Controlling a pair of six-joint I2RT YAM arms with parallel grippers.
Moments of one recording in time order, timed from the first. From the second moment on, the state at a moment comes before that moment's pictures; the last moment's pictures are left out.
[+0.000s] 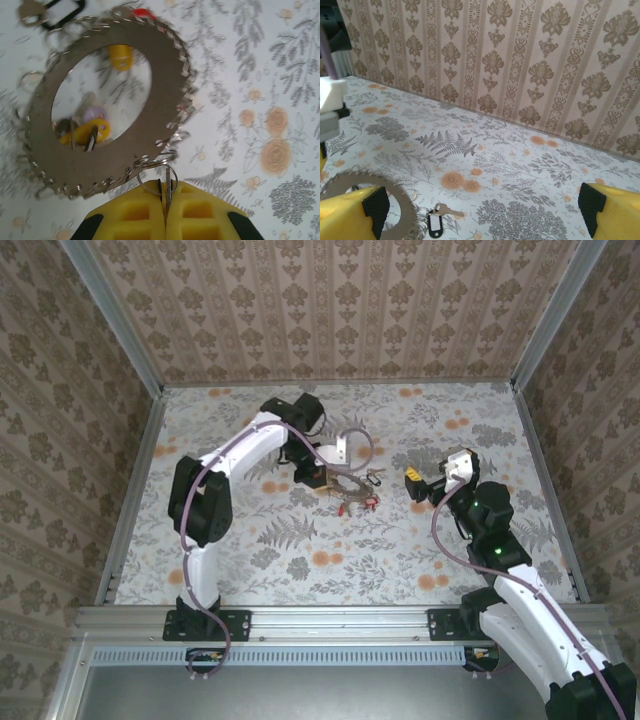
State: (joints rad) left arm -0.59 2.02 1.78 -1.21 0.47 0.96; right arm 0.23 0.67 0.42 0.16 -0.06 -0.14
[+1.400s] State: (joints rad) left arm -0.27 1.38 1.03 -0.74 0.32 0.65; right arm 0.22 0.53 0.33 0.20 0.25 -0.06
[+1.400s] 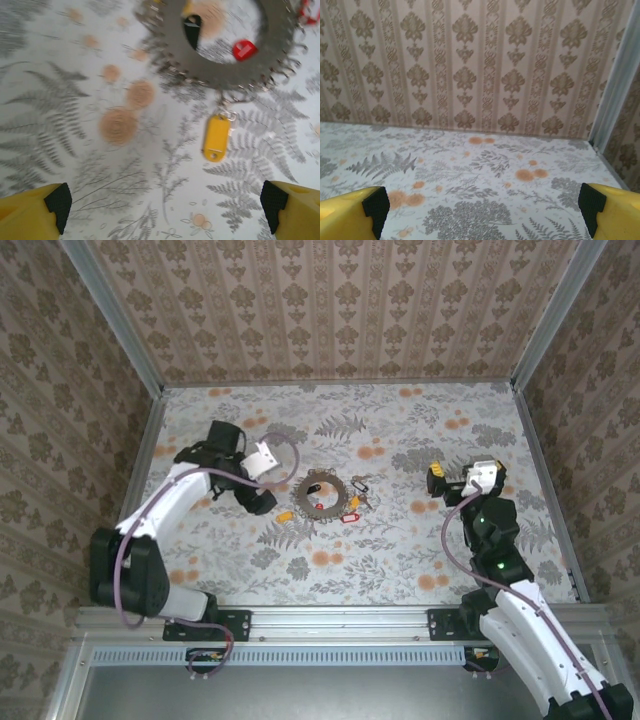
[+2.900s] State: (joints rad) left arm -0.02 1.54 0.40 0.73 0.00 0.12; right arm 0.01 1.54 0.40 0.79 0.08 0.01
